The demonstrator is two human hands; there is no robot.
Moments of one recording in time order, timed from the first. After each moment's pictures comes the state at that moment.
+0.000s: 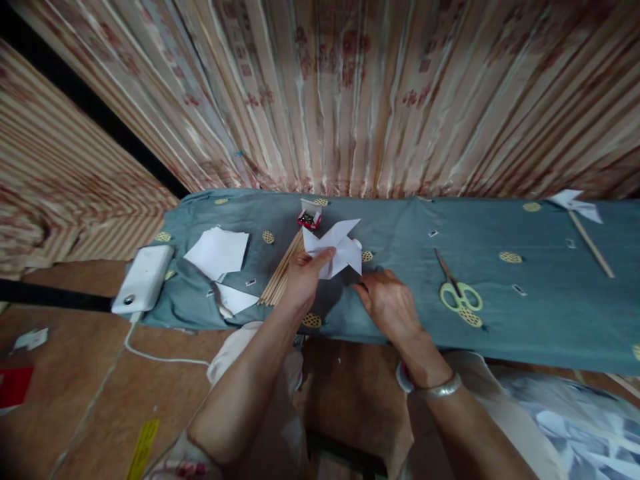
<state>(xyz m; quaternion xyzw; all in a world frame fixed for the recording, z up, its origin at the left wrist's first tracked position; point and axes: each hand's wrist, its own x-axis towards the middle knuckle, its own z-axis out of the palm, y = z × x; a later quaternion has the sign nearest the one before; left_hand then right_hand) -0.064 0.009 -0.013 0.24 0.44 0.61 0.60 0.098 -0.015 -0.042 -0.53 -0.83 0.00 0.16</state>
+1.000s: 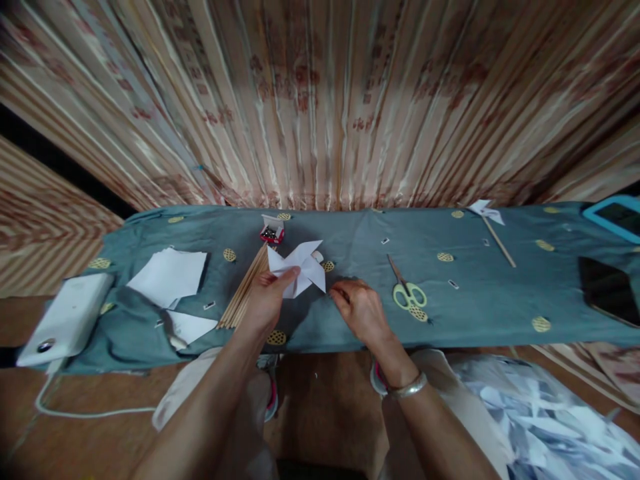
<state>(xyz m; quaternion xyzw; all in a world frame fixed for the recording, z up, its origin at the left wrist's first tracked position) -0.059 0.005 -0.006 0.26 0.46 0.60 0.61 0.116 -0.013 -0.037 -0.58 -0.76 0.13 0.26</state>
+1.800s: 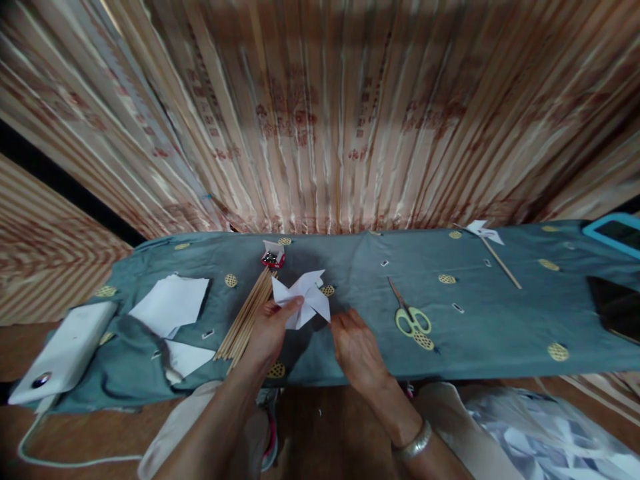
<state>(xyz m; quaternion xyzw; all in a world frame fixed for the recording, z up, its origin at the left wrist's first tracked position) -0.056 0.002 -0.010 0.25 0.47 0.57 0.62 0.102 -0.027 -0.042 -0.53 -0.83 -0.01 0.16</state>
